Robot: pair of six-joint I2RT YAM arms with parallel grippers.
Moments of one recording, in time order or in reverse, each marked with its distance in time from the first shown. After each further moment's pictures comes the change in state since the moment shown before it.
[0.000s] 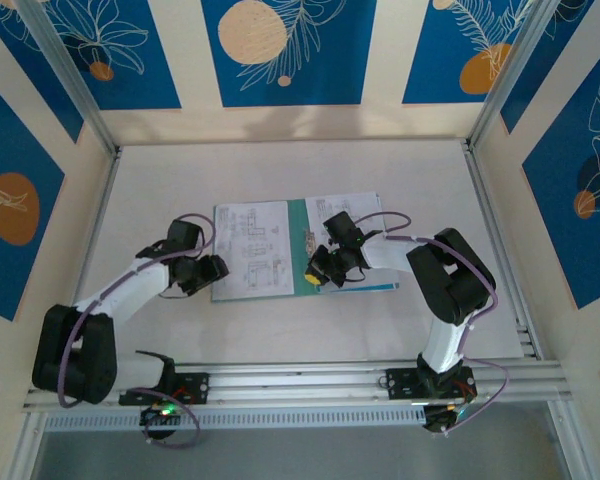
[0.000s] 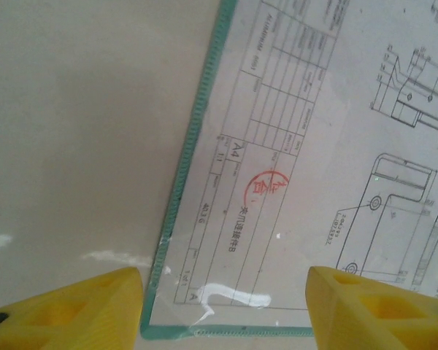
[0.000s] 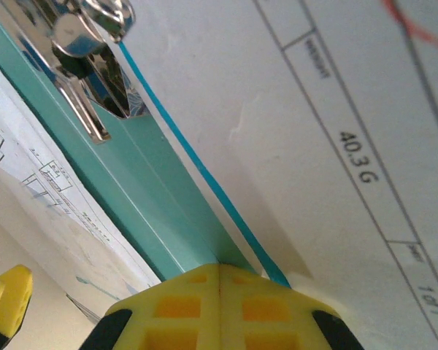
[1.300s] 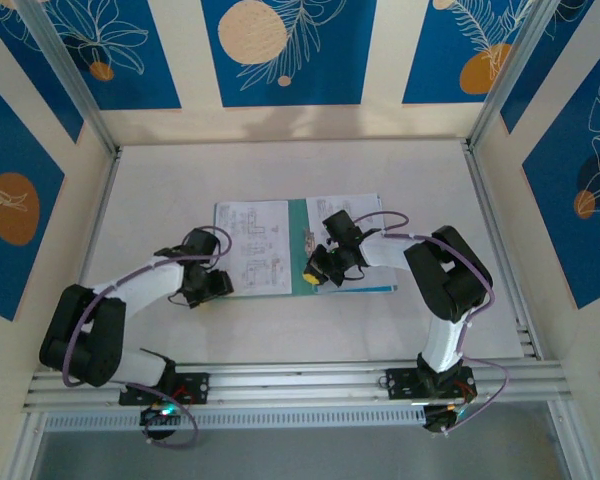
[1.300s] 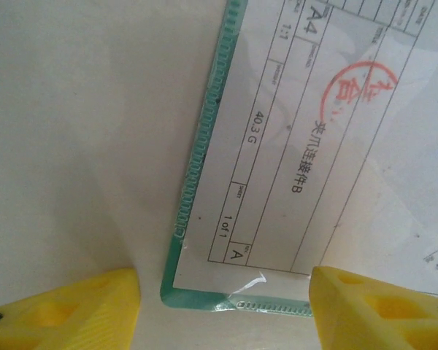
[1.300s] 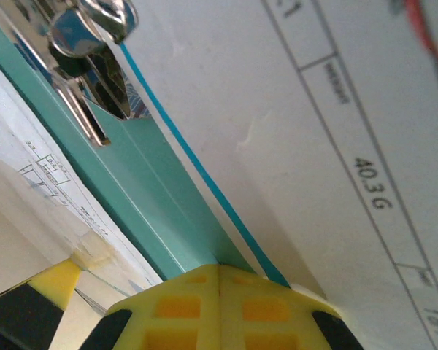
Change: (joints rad) left arm -0.121 0.079 -0.016 -0.068 -0.107 -0.027; right arm -0.004 0.026 0.021 -0.007 -0.034 -0.007
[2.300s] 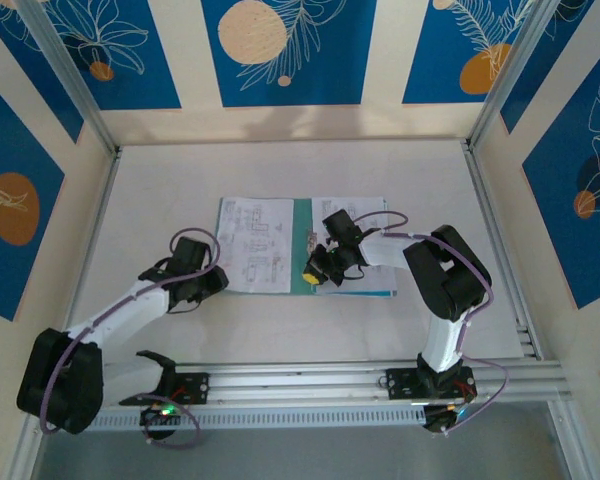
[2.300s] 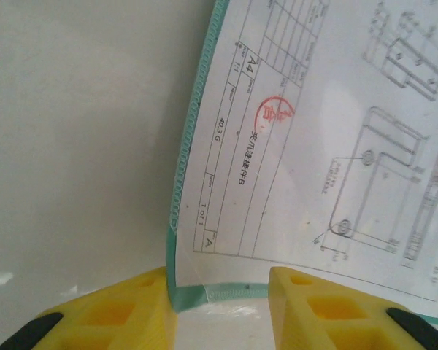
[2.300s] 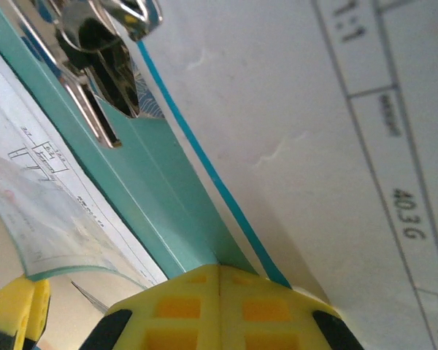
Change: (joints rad) left arm -0.010 -0.250 -0.134 0.196 -0.011 -0.090; right arm -0.002 0.011 0.011 -0.005 -0.013 -0.007
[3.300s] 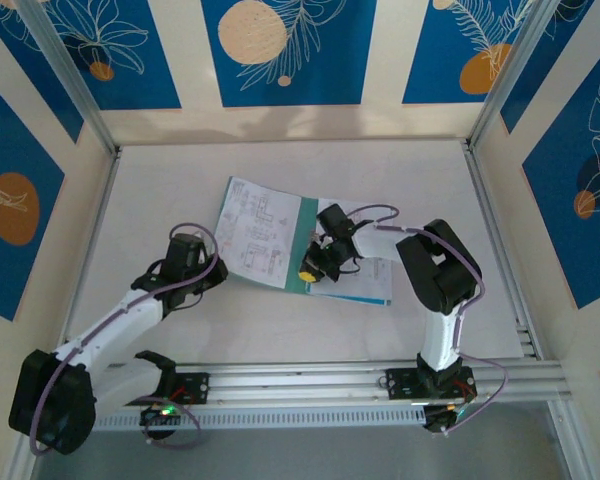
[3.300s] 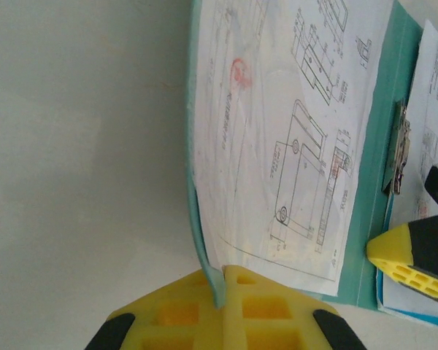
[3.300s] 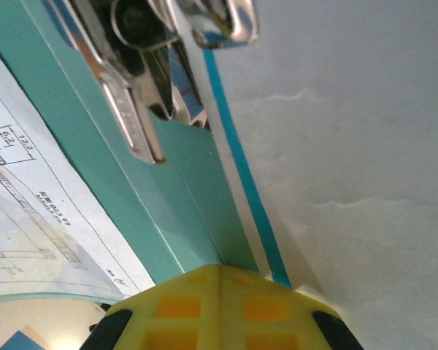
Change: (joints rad) left arm -0.015 -0.111 -0.009 0.102 0.045 0.054; right arm 0.006 0.065 0.122 -0.124 -0.027 -0.092
